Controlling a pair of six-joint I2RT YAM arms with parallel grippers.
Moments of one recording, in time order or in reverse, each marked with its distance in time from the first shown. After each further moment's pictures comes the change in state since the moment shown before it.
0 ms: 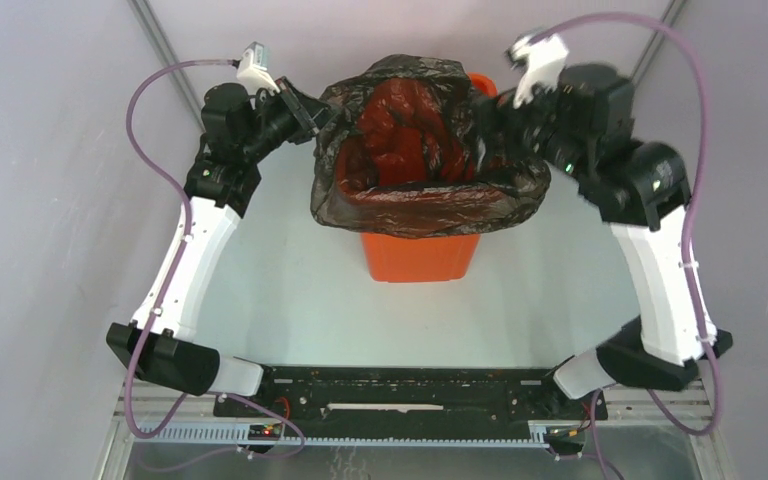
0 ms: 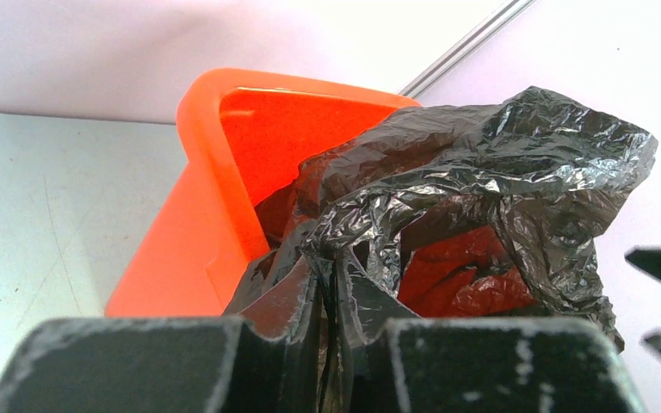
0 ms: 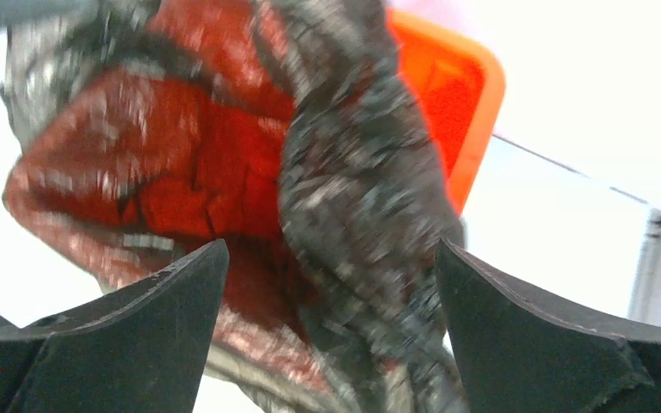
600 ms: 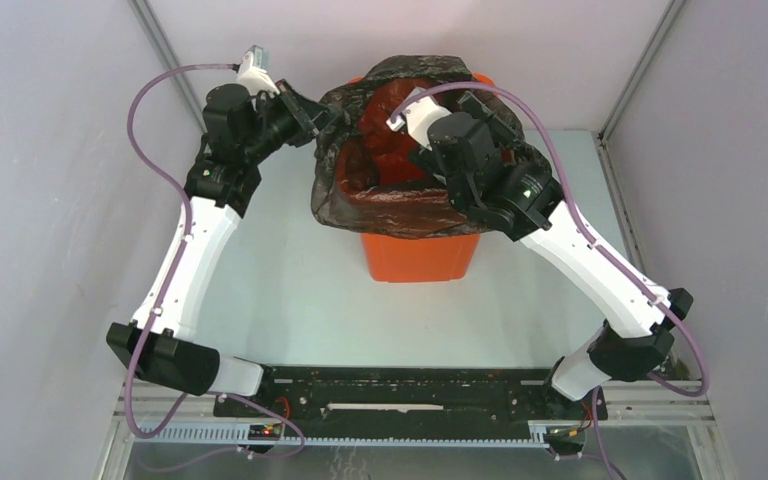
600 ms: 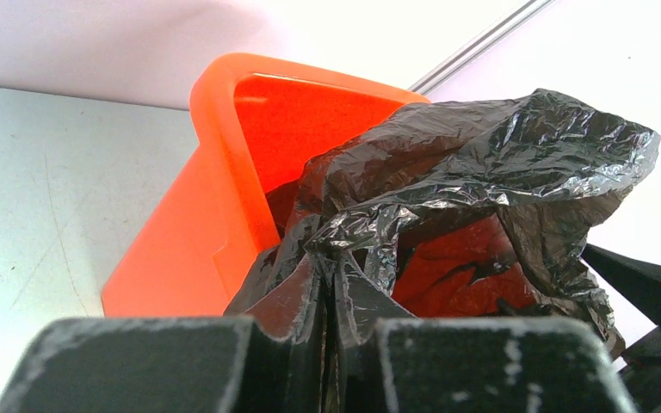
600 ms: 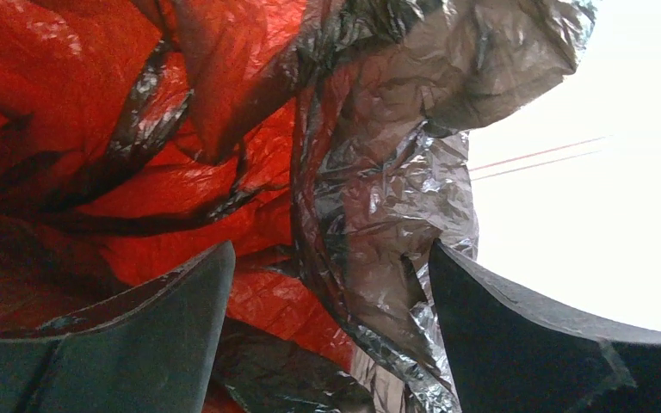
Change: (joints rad) left arm 0.000 0.000 0.000 -0.042 -0.021 -0.033; right arm 0.382 0.007 -0.422 0.305 0.807 -0.597
